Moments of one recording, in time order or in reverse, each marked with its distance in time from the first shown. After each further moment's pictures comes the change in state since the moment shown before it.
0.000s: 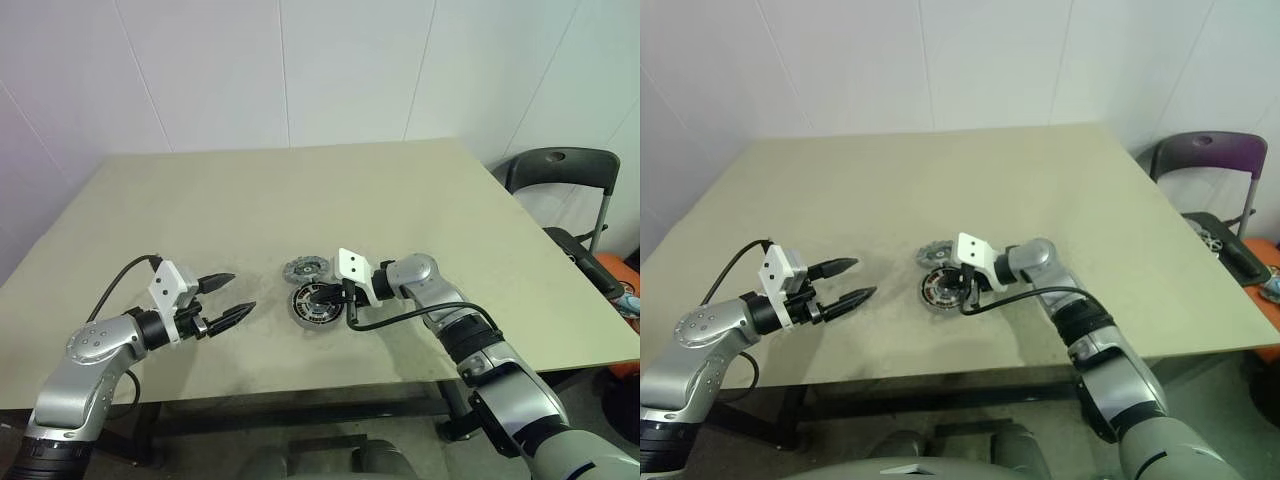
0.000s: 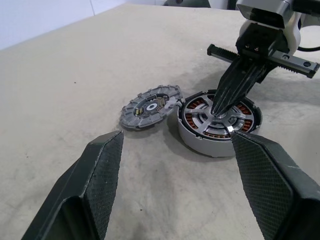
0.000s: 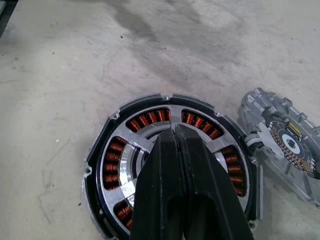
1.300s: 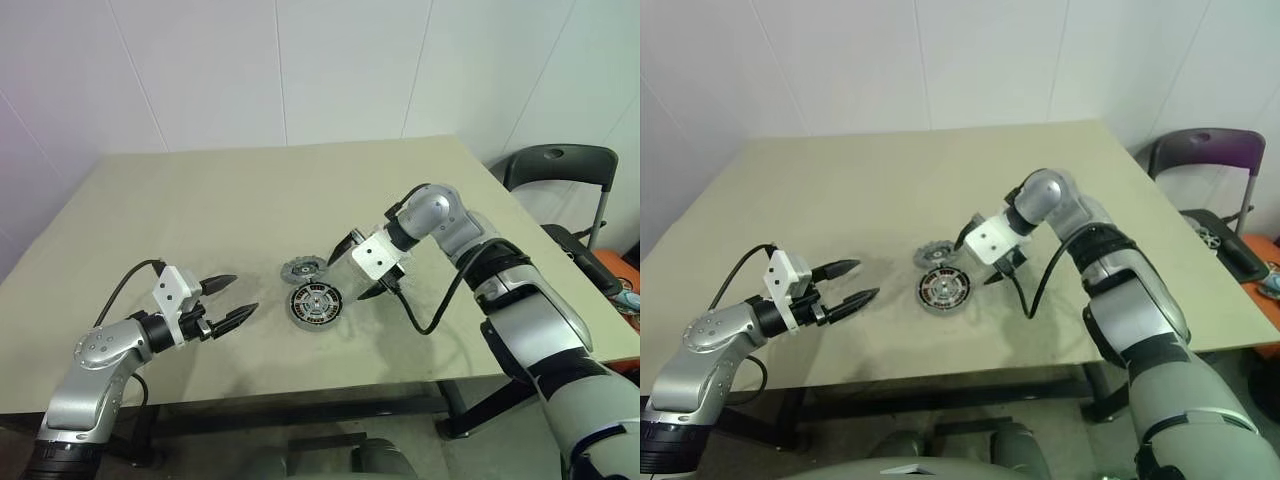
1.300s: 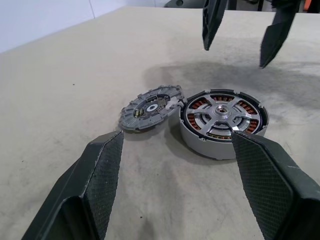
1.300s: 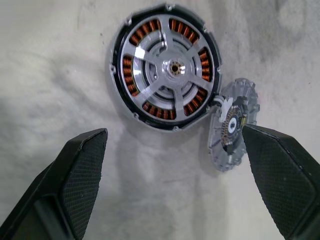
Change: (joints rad) left arm 0.004 -0.055 -0.002 0.035 0.051 -0.063 -0.013; right arm -0.426 -0.100 0.131 0.413 -0.267 -0.808 0.283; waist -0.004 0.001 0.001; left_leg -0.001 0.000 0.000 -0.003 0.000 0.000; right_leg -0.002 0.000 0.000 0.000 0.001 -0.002
